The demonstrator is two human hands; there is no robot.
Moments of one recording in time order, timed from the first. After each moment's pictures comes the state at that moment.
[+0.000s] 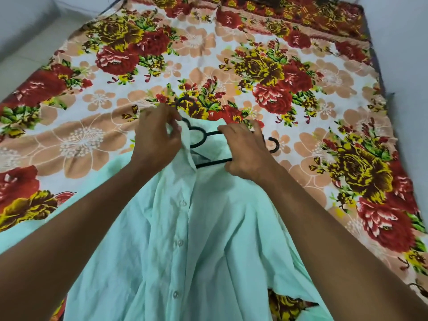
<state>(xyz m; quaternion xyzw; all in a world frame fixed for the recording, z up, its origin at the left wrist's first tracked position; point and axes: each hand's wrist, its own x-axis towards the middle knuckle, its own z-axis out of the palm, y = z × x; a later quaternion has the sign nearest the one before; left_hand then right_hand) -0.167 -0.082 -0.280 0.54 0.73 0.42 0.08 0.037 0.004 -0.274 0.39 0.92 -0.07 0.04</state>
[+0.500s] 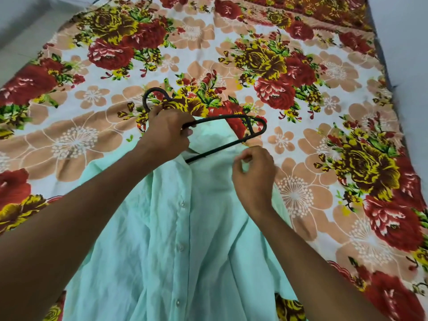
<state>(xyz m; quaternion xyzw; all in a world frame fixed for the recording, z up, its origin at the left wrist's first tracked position) -0.174 -0.049 -0.288 0.64 0.73 0.23 0.10 0.048 -0.053 -0.328 0.60 0.69 -0.20 -0.34</state>
